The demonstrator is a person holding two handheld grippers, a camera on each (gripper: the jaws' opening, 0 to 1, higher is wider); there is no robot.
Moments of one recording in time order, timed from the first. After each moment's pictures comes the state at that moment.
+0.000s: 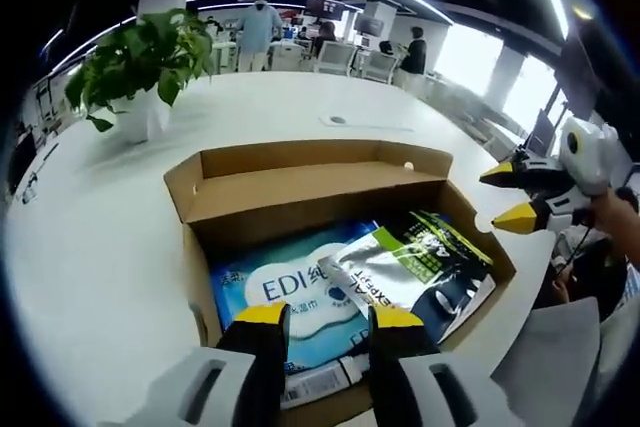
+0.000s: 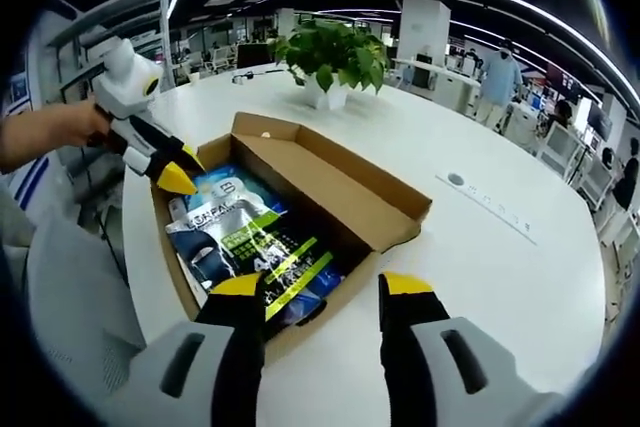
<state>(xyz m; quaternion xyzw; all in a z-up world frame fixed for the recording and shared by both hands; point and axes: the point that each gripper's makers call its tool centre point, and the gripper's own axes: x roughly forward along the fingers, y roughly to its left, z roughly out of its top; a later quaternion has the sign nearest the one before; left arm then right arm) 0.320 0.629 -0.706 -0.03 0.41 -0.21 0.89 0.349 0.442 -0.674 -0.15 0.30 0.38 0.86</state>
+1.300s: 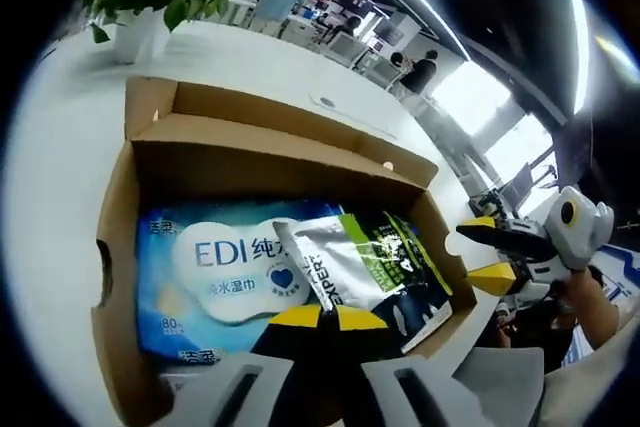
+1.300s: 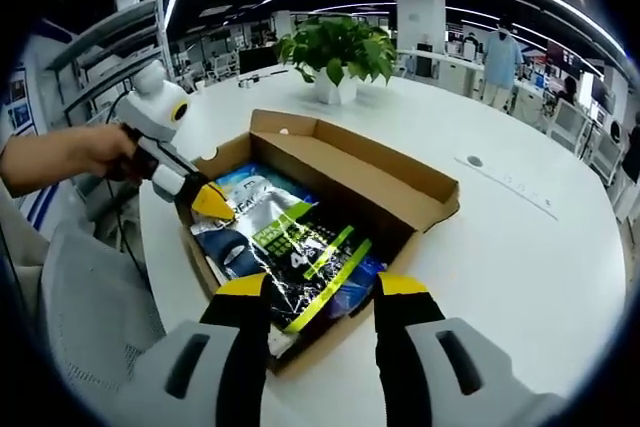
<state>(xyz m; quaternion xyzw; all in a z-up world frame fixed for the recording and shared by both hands) 0.320 0.601 -0.724 -0.20 0.43 -0.24 0.85 0.326 0.464 -0.687 -0.11 0.32 0.40 0.85</state>
